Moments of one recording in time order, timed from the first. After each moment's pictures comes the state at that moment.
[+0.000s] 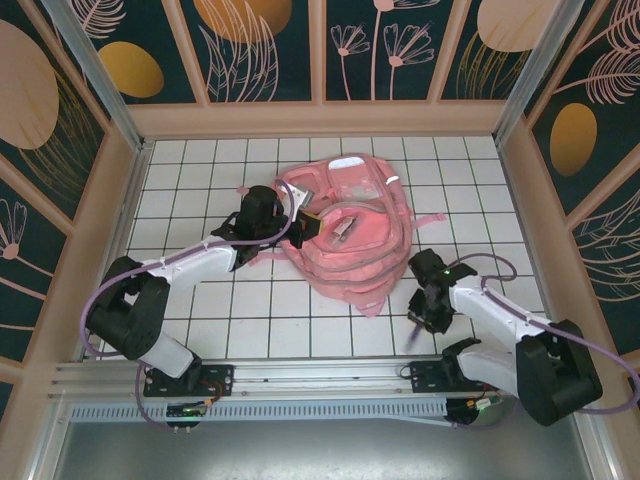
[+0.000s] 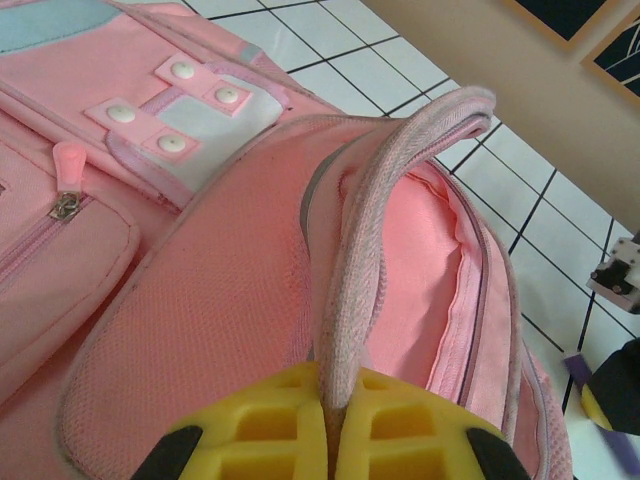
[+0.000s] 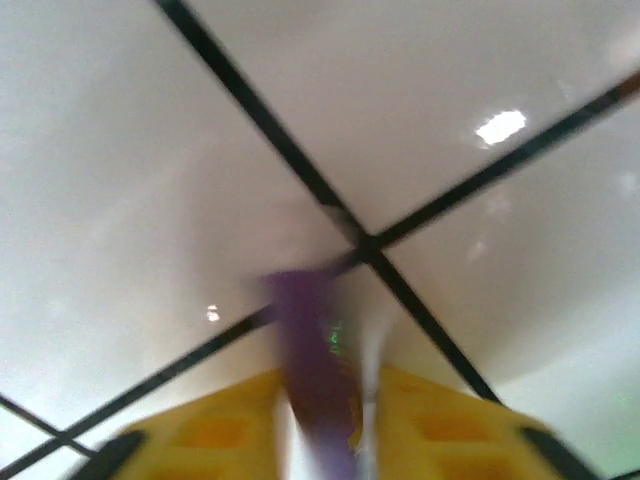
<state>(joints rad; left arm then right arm) -0.57 1.55 0.88 0.19 0.47 -0.23 0.43 1.14 0.50 -0.90 -0.06 1.02</state>
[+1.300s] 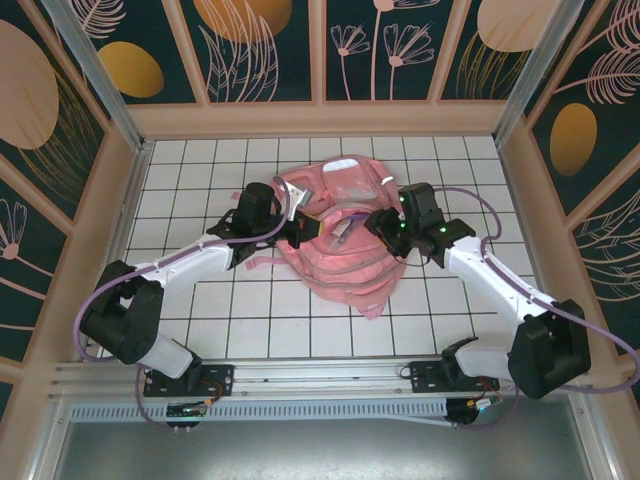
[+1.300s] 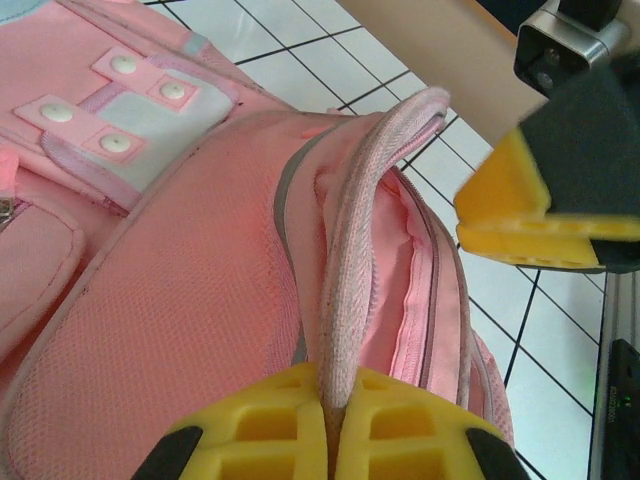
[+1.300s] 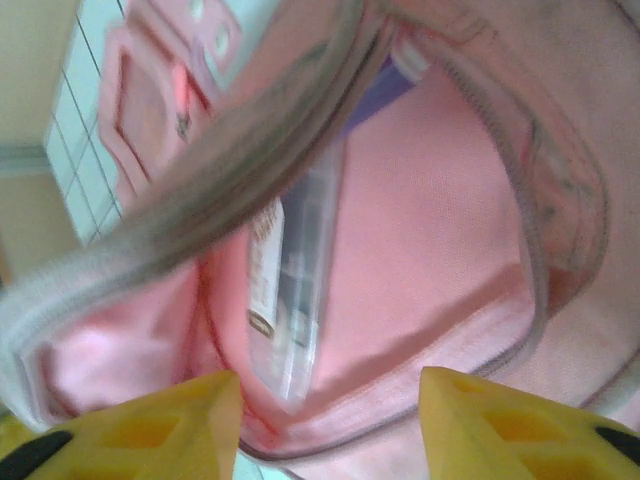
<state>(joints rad) -0.57 1.52 0.90 0.12 0.56 -0.26 0.47 1.26 0.92 -0.50 -0.24 1.06</state>
